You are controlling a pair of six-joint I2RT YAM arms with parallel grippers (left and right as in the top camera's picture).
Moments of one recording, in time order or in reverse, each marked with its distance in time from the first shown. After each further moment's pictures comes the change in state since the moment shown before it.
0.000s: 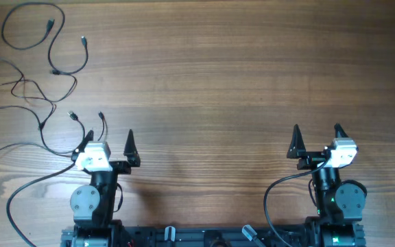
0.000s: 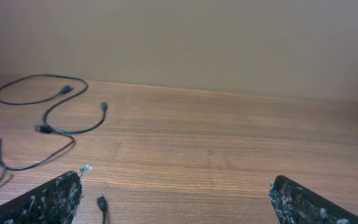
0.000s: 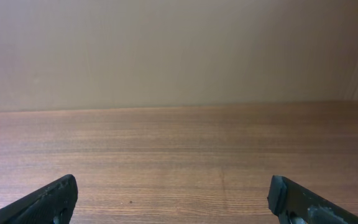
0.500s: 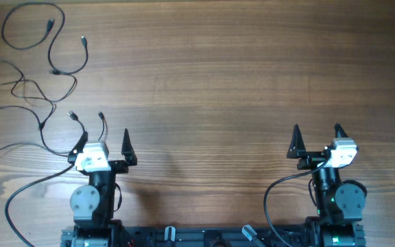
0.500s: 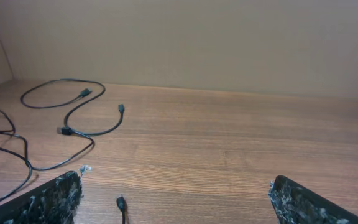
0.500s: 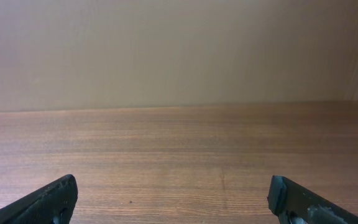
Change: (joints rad) left arm 0.000 0.000 0.000 0.000 -0.058 0.046; right arm 0.000 0.000 0.000 0.000 0.000 0.000
